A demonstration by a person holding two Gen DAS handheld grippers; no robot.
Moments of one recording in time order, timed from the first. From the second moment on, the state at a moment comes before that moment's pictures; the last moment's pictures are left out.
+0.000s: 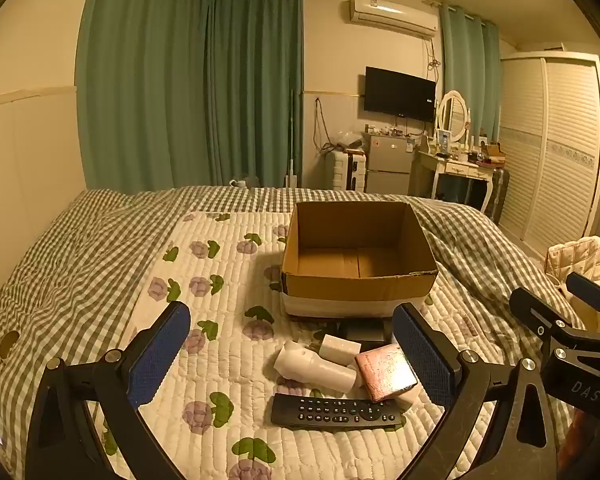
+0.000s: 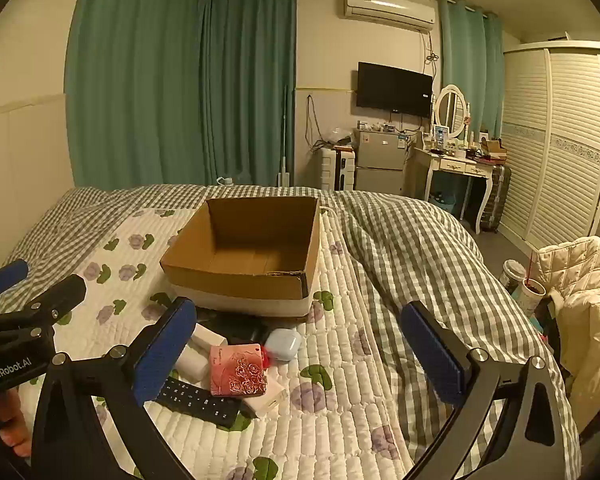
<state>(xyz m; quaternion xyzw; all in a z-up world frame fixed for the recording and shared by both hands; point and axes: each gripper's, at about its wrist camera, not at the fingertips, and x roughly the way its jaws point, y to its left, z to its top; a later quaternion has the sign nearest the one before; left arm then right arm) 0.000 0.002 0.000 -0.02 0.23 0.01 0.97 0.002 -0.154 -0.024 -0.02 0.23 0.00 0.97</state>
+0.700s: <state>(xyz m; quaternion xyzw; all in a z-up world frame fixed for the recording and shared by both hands) 0.000 0.000 -0.004 0.00 0.23 0.01 0.97 0.004 -0.158 -0.024 -0.01 0.23 0.00 0.97</state>
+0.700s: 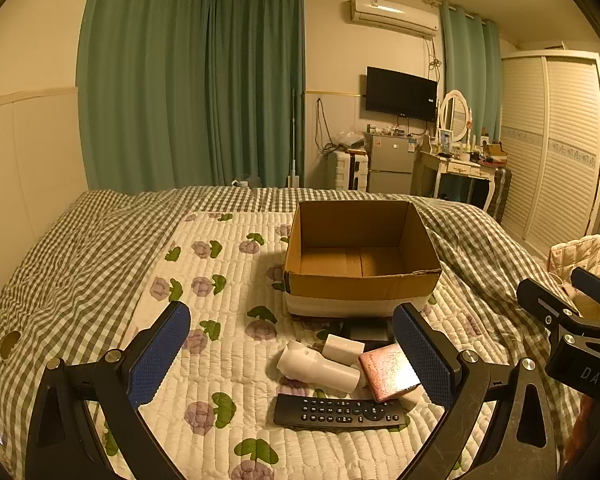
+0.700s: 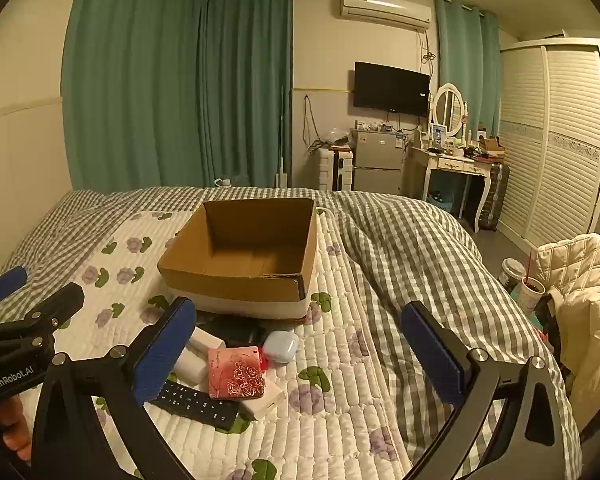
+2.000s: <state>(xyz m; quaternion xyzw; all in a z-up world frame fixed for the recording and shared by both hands) -0.001 0.000 -0.001 0.00 0.23 0.01 0.97 0.003 -0.158 -0.026 -0.01 0.23 0.00 0.97</state>
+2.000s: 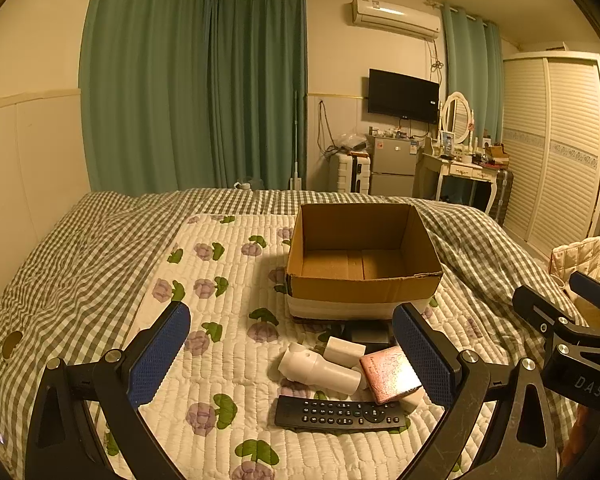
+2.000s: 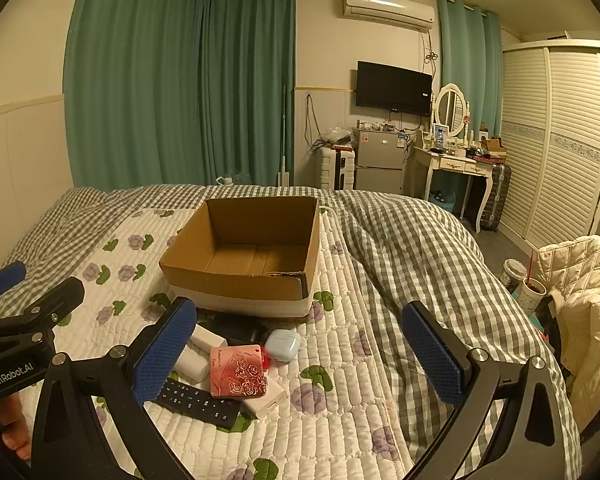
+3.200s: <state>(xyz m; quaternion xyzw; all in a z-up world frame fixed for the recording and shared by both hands) 0.010 0.008 -0.019 -0.01 0.26 0.04 0.96 0.010 -0.155 -0.035 -0.02 0.25 0.01 0.97</state>
